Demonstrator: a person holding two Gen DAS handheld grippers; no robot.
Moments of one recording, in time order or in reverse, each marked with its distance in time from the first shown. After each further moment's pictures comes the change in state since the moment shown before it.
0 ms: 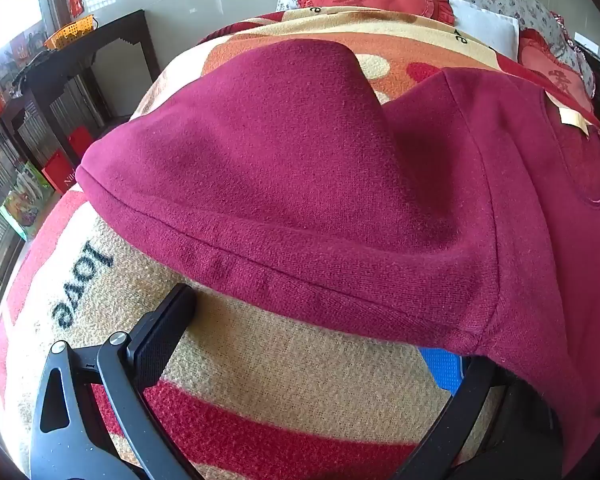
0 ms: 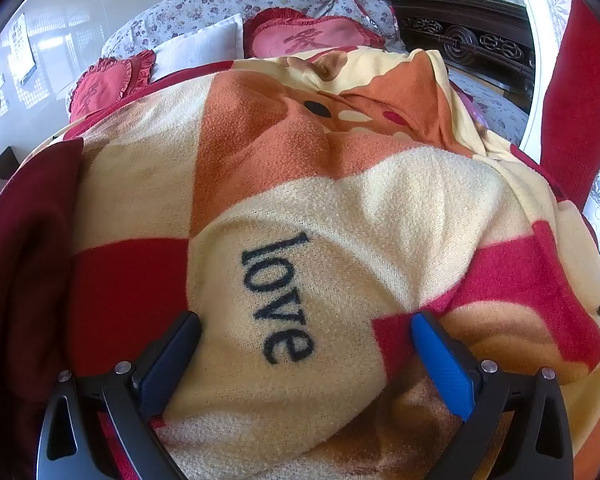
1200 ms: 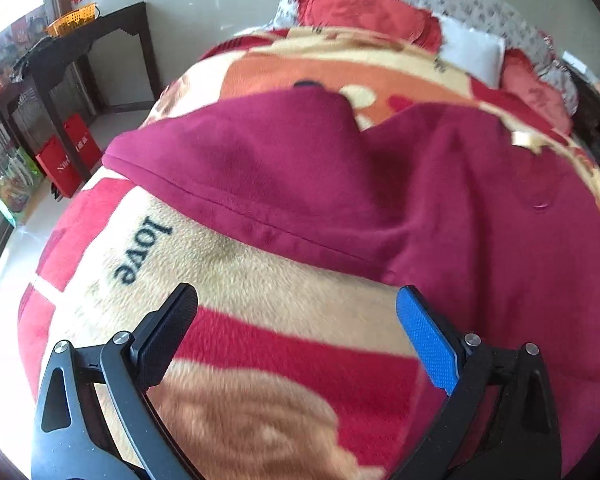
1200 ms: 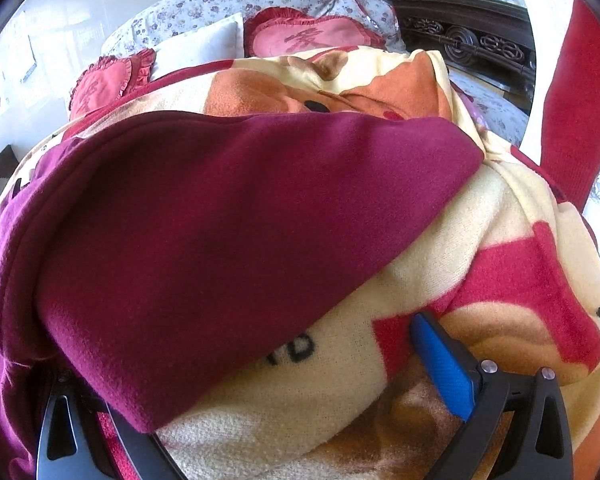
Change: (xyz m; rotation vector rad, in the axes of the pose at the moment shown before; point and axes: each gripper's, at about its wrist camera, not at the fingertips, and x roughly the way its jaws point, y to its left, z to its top) left arm -0.080 0.022 -0.011 -0.034 -0.001 -0.087; right arm 0.000 0.003 0.001 -0.011 0.016 -0.011
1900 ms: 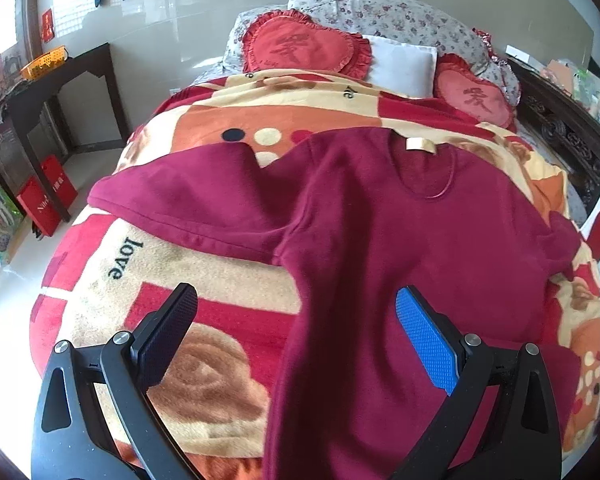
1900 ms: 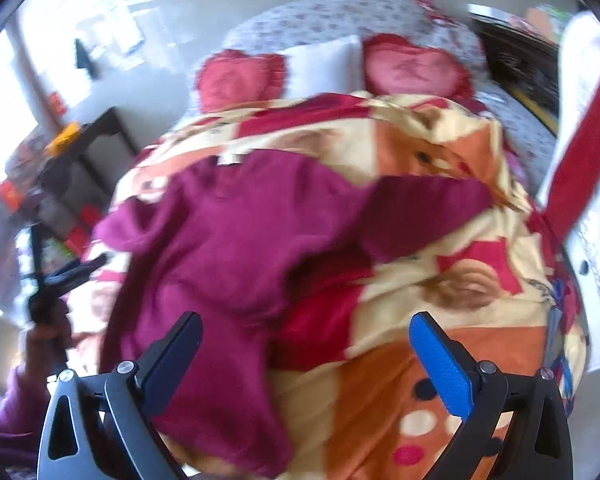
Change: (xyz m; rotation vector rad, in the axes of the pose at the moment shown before) left arm -0.085 -0.057 -0.013 0.094 -0.080 -0.114; right arm -0.264 0.064 -0.020 -0.193 0.046 0.355
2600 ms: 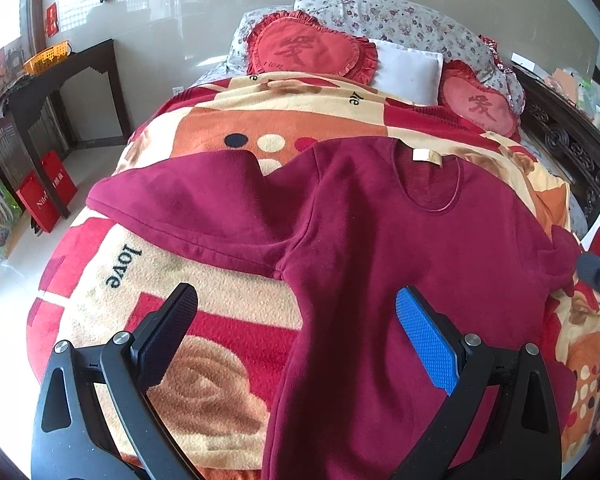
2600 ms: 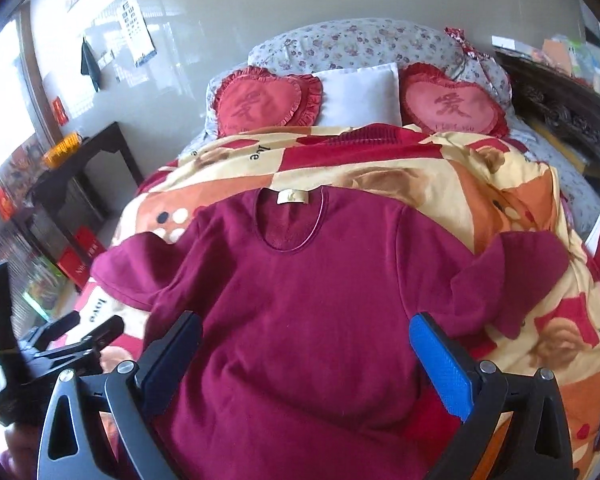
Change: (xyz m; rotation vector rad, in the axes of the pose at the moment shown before) left arm 0.010 0.007 0.013 -0.025 0.003 0.004; right arm 0.131 0.109 0.052 -0.014 -0.097 -0.106
